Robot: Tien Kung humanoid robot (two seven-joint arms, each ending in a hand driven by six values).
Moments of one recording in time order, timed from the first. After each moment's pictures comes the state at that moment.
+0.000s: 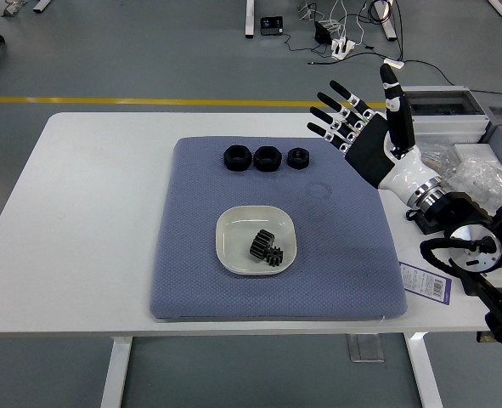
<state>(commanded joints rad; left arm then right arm) -0.07 0.01 -1.03 -0.18 0.32 0.25 0.02 0.60 -0.32 0.94 1.27 -0.19 0.05 0.02</state>
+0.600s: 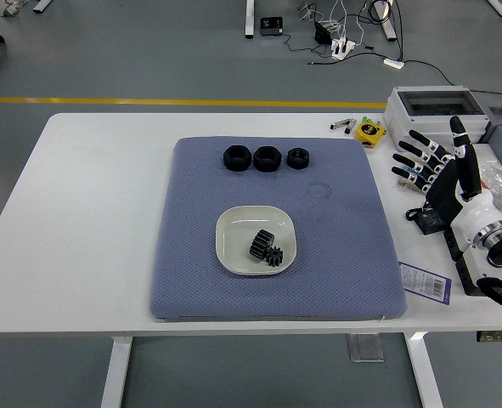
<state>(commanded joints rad) -0.06 0.00 -1.06 -0.18 0.43 0.26 0.04 0.35 -0.32 1.25 1.23 -0.60 0.03 -0.04</state>
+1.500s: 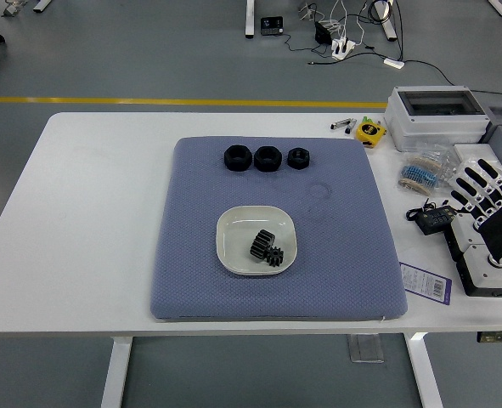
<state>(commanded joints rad) -0.06 0.04 -1.09 -0.18 0.54 0.24 0.06 0.13 -0.22 1.55 1.27 -0.63 0.09 0.01</state>
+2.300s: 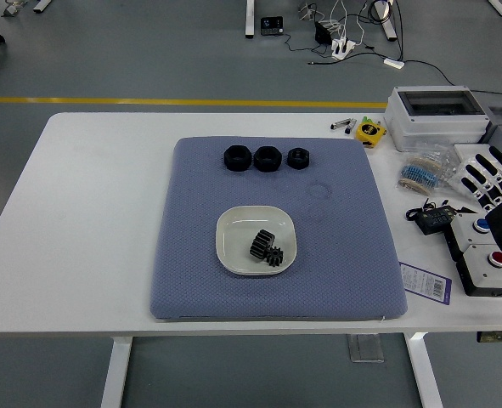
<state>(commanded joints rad) -0.07 0.01 -1.09 -0.18 0.45 0.23 0.03 0.15 -0.23 1.55 1.30 -0.62 0.06 0.02</state>
